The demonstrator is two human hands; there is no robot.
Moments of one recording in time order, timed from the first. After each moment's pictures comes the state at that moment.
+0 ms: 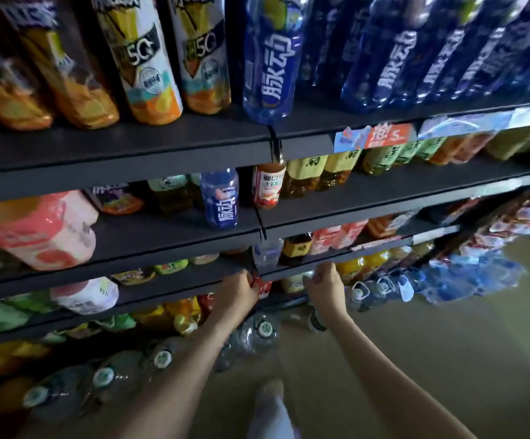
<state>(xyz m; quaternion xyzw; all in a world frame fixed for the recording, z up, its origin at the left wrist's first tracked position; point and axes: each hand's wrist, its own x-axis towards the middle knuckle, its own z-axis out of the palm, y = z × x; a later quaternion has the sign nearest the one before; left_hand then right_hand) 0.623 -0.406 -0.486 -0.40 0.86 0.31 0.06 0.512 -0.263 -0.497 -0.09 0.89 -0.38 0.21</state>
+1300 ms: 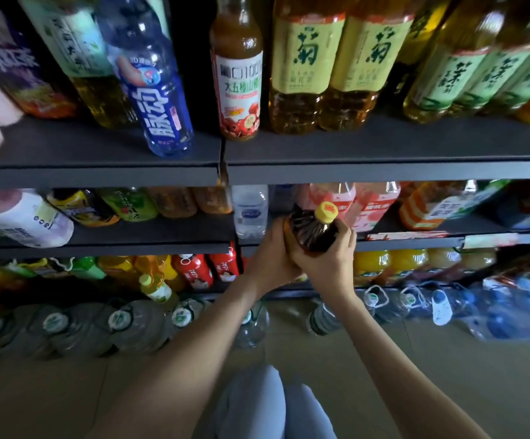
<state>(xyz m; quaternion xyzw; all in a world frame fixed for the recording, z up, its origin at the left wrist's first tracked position) 0.486 -0.324 -0.640 -0.30 0.79 0.51 -0.15 0.422 -0.228 -0.604 -0.26 0.82 -0.50 0.07</state>
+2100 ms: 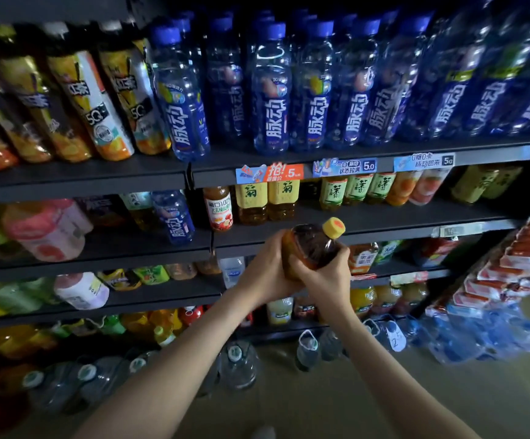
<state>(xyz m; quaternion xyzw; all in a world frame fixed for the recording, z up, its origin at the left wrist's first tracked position) 0.499 -0.241 -0.356 -0.20 0.87 0.41 -0.18 0.427 -0.136 -0.350 -0.18 0.77 -0.60 0.13</state>
